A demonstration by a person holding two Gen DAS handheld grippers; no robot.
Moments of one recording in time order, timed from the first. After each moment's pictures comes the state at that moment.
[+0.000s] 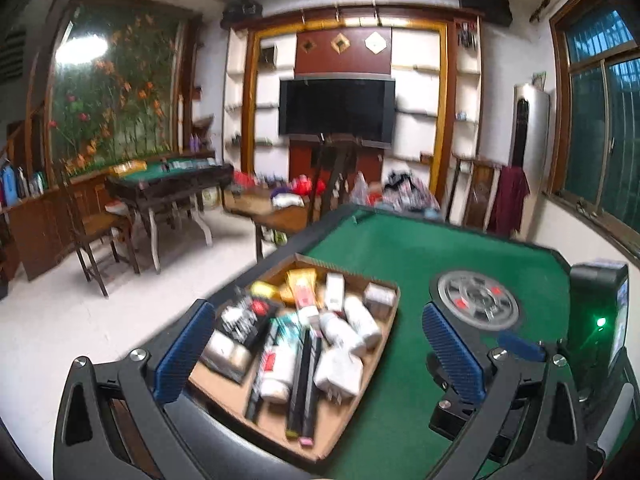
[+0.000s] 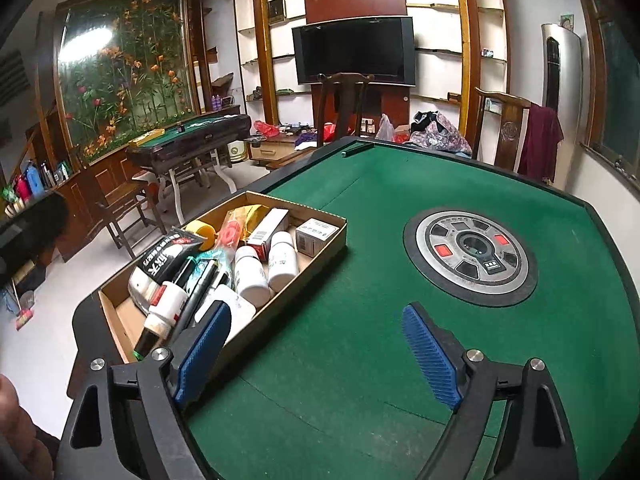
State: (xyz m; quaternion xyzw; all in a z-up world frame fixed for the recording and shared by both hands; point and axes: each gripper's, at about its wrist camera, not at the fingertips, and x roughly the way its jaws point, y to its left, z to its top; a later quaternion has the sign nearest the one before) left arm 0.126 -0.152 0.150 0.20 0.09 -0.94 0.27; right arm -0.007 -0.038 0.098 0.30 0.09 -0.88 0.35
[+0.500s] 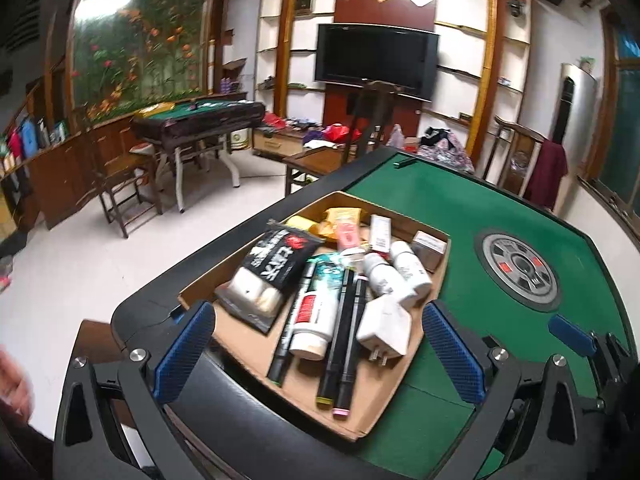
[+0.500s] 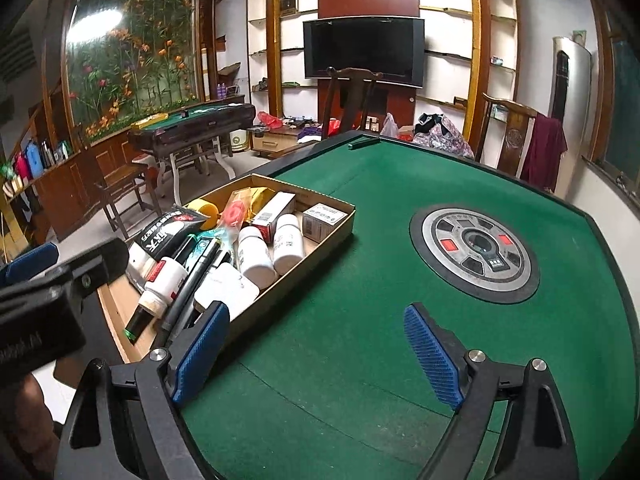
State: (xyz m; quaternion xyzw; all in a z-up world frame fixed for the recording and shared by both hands) left arm 0.124 -0.191 0.104 0.27 0.15 -0.89 0.32; right arm 0.006 -0.051 0.083 0.29 0.13 -0.88 0.35
